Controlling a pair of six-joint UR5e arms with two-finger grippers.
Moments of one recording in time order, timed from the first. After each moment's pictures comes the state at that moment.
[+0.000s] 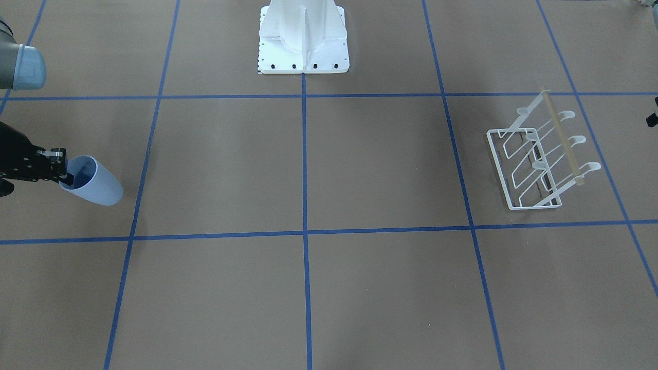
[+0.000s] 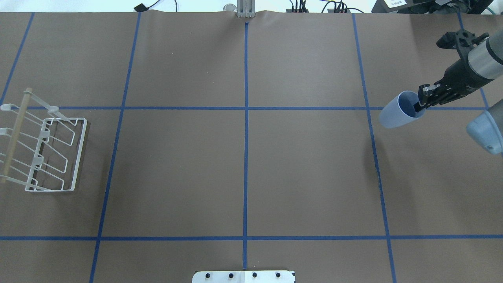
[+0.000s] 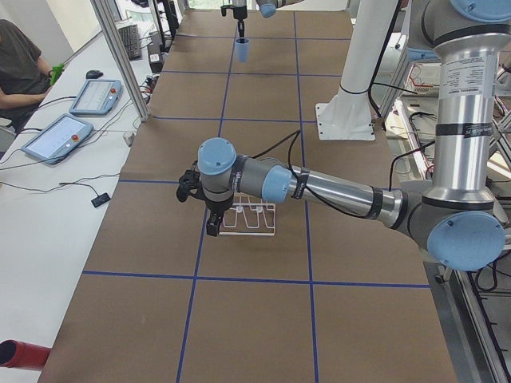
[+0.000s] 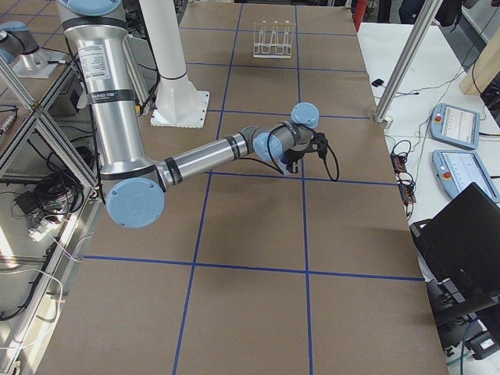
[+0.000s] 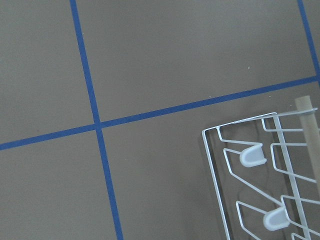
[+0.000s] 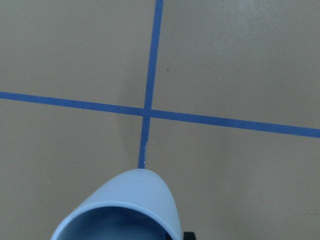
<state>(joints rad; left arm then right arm) -1.48 -1.55 -1.86 -1.62 -2.43 -0.12 1.11 -1.38 1.77 -1.39 2.42 0.65</state>
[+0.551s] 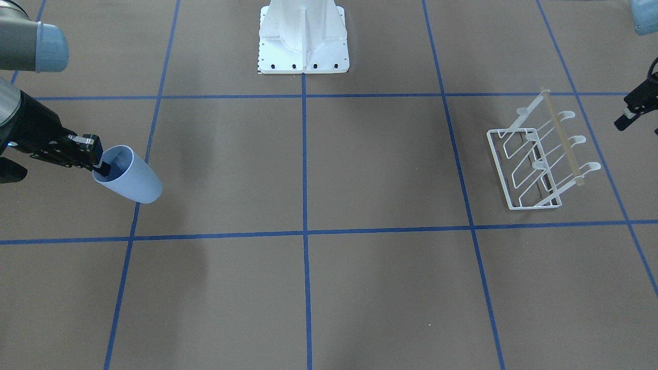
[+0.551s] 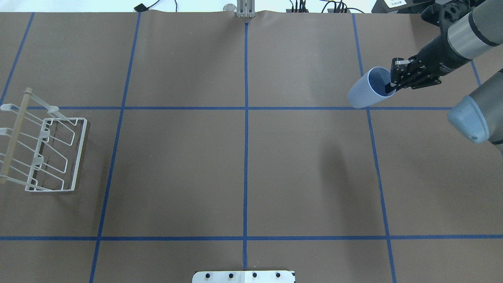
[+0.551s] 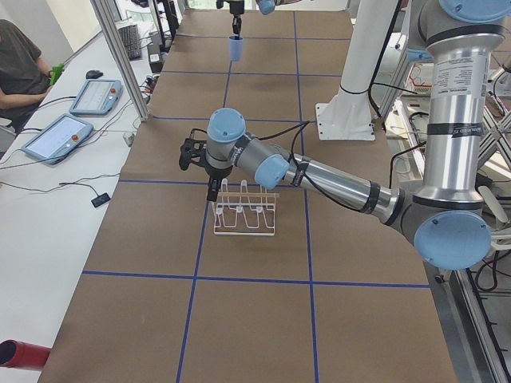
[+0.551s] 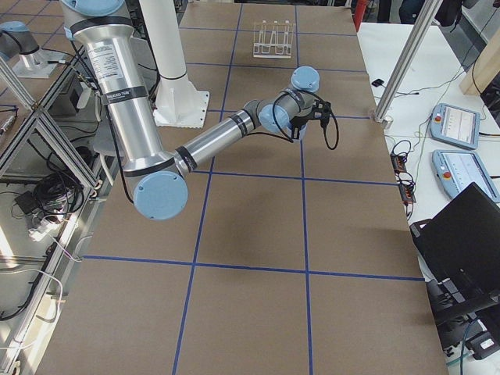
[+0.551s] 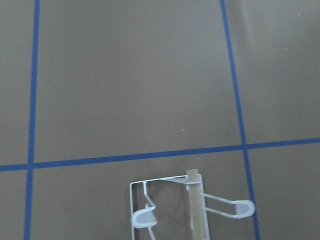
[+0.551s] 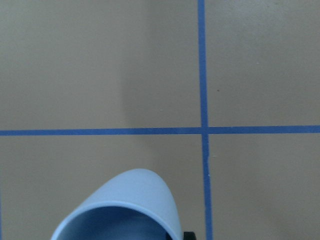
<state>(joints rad) -1.35 -1.59 -1.91 -1.96 -2.44 -0.68 1.07 -1.27 1.84 -1.37 2.42 1.02</state>
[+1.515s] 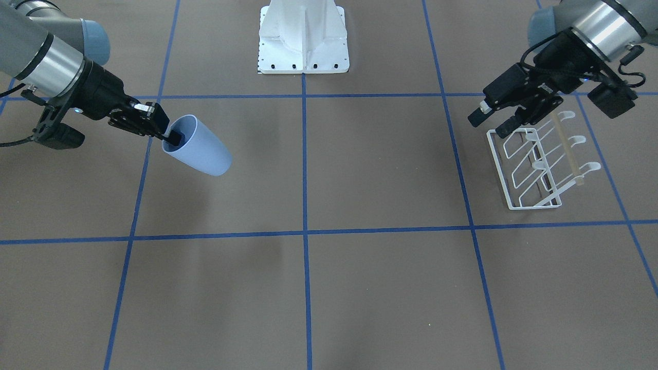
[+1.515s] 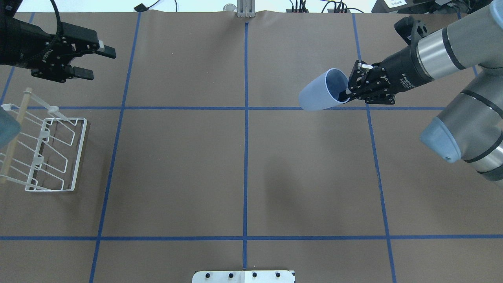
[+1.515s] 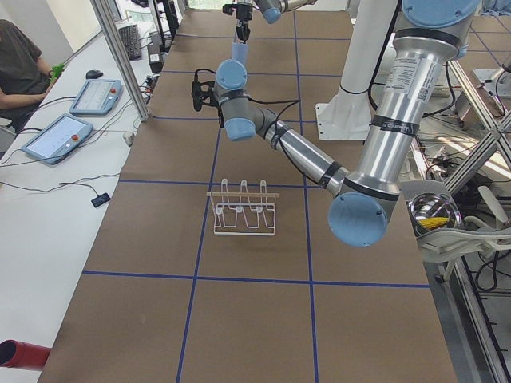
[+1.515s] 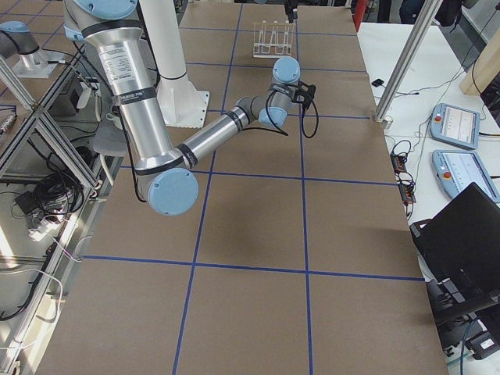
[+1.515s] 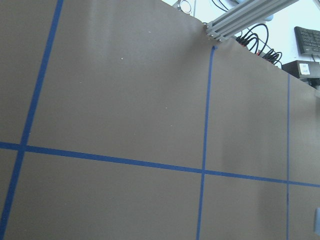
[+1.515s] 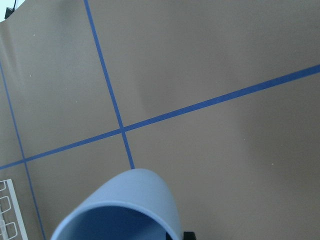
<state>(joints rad) -1.03 -1.85 -1.89 -2.42 -2.28 -1.62 0.96 -1.25 1.84 -0.89 2.42 1.64</state>
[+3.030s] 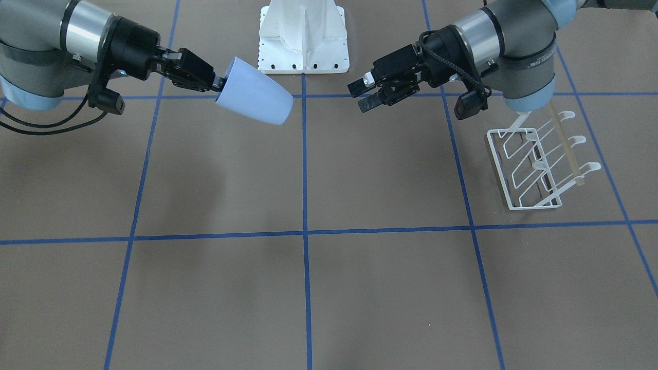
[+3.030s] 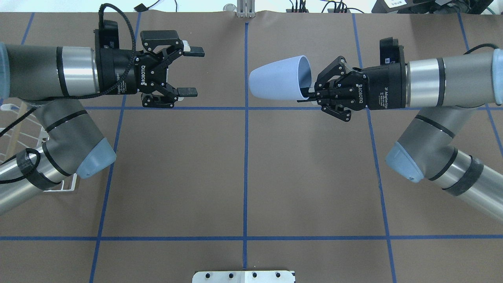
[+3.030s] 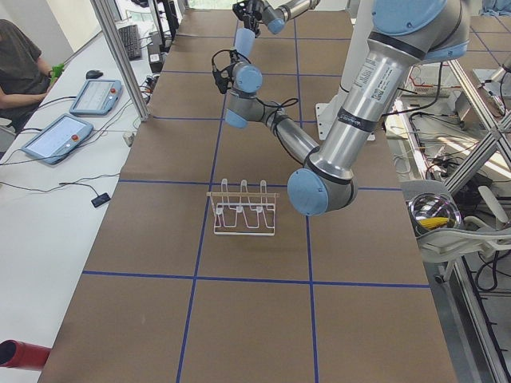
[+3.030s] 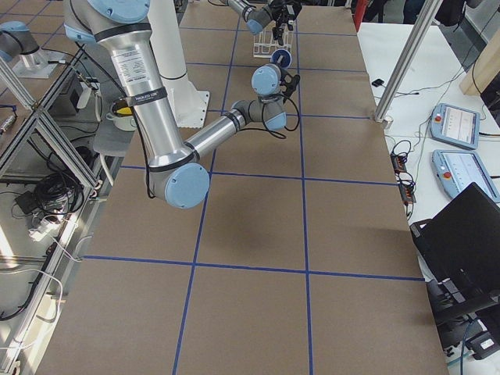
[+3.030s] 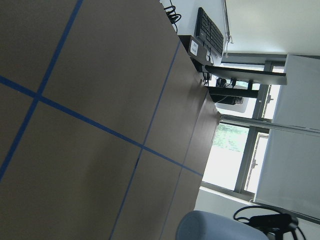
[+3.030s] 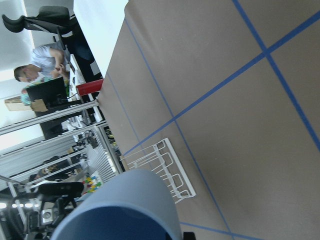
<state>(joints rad) -0.78 -2.06 -1.66 -3.03 -2.01 -2.28 0.80 -1.20 1.71 -0.08 2.15 2.34</state>
